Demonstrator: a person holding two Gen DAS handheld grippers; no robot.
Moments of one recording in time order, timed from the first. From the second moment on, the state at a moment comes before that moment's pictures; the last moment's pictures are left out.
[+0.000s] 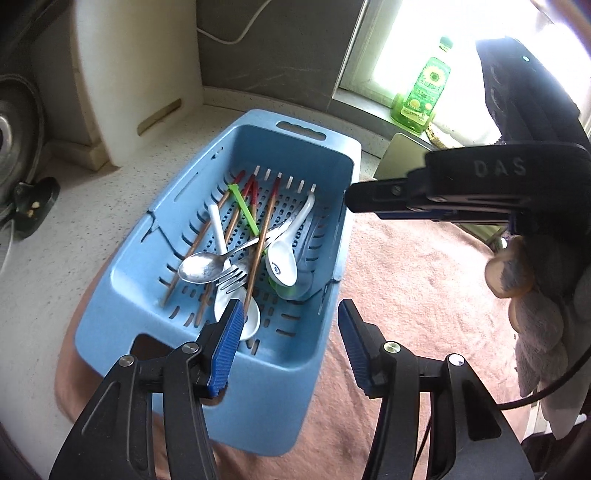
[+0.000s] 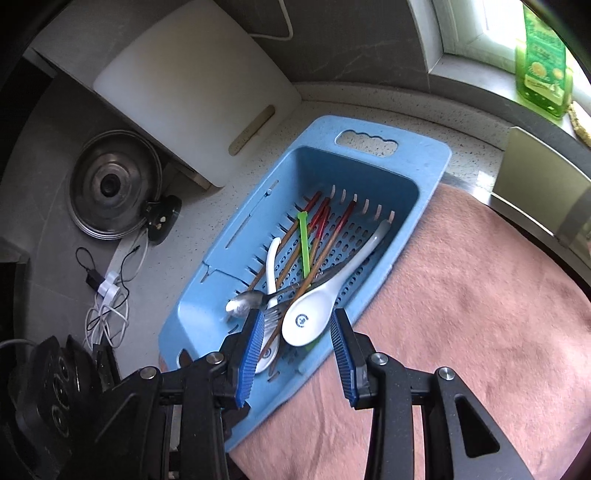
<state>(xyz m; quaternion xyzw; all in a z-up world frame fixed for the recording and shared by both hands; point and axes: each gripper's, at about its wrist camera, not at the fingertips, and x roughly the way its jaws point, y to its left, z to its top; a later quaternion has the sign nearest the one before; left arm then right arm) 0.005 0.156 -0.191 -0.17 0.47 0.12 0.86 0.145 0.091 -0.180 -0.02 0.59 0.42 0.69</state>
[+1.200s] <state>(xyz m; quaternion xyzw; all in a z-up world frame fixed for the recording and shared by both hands) -0.077 0.064 -0.068 -0.14 0.33 0.26 0.90 0.058 -0.064 -0.059 -0.06 0.38 0.42 0.82</state>
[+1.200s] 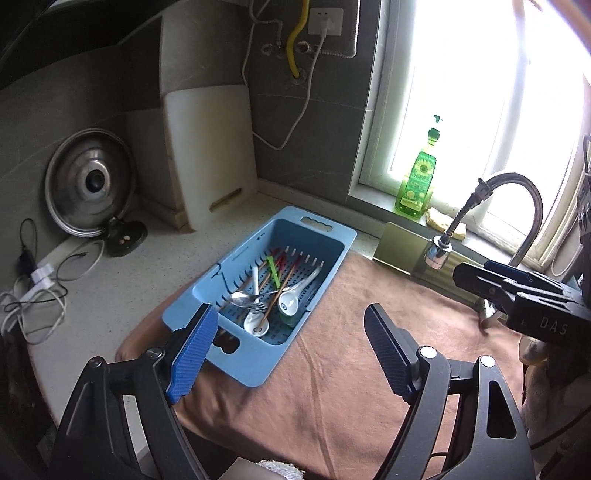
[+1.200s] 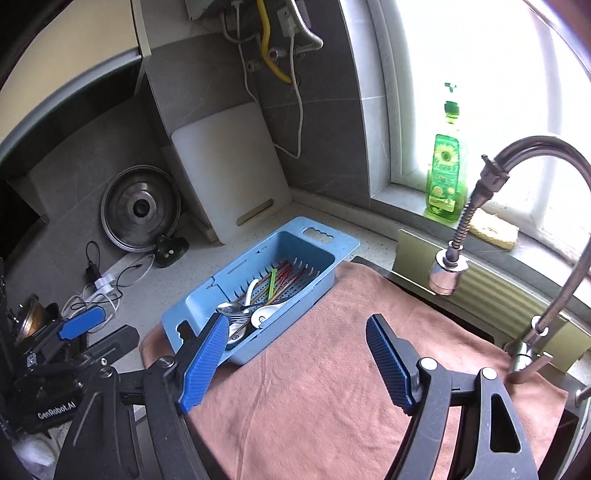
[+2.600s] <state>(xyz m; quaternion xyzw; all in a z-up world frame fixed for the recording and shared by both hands) -0.086 0.038 -0.045 -0.13 0.31 0.26 0.91 0.041 -0.080 -0.044 -0.06 0.36 0.43 0.83</state>
